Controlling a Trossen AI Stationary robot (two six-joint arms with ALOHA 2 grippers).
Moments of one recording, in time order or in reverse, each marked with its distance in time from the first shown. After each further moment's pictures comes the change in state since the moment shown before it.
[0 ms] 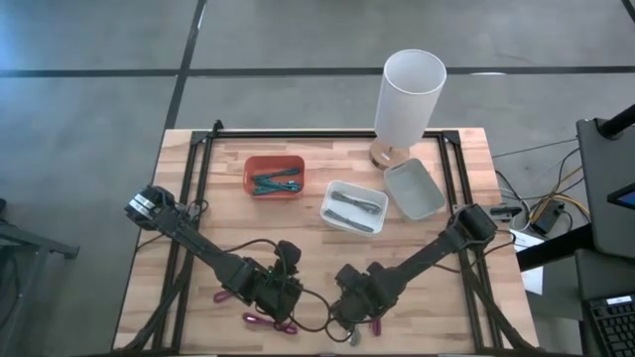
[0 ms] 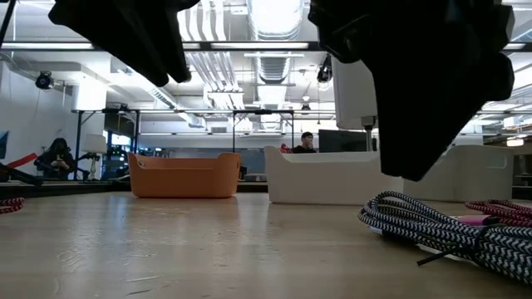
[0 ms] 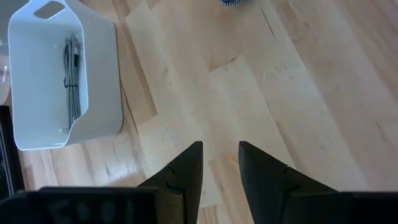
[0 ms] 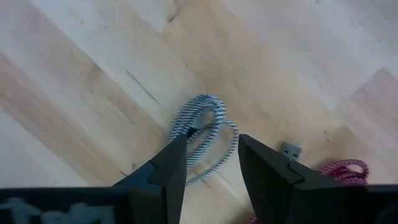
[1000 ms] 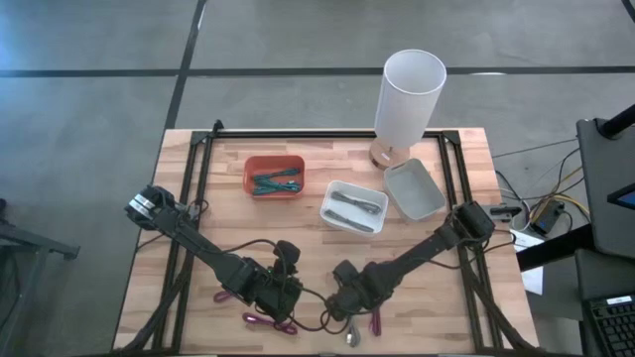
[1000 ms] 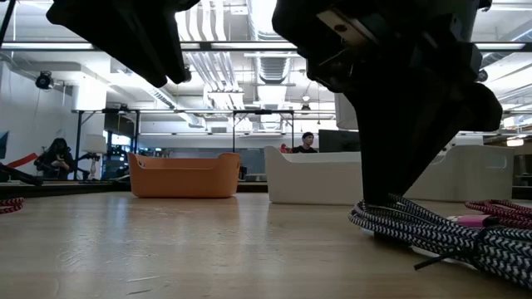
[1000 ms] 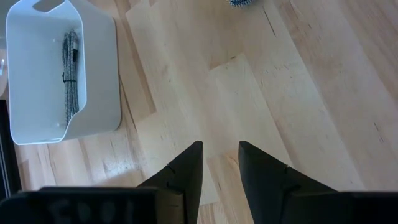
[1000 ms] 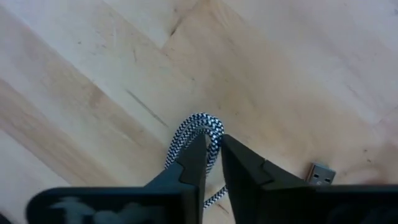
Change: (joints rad) left arm -0.002 0.000 0.000 -0.008 0.001 -0.028; right arm -0.040 0.000 -0.078 0.146 -0.051 0.039
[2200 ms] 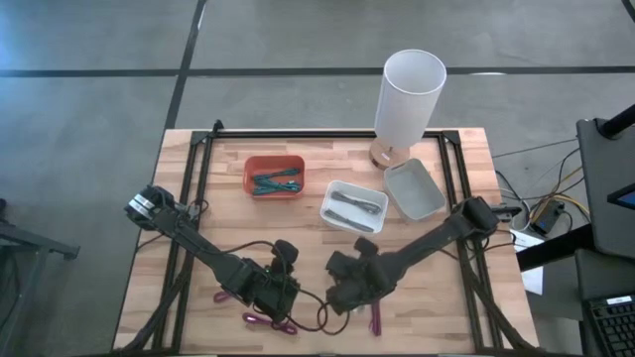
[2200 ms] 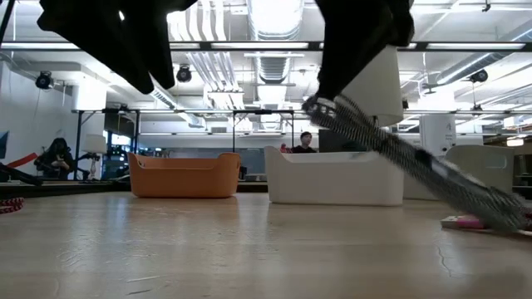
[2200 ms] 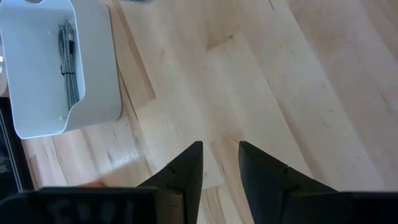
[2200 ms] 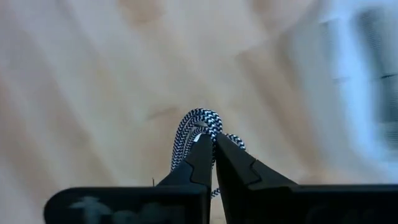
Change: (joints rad) left arm -0.001 0.000 0.000 -0.061 0.000 0.024; right arm -0.029 -0.054 0.215 -0.315 0.297 -0.422
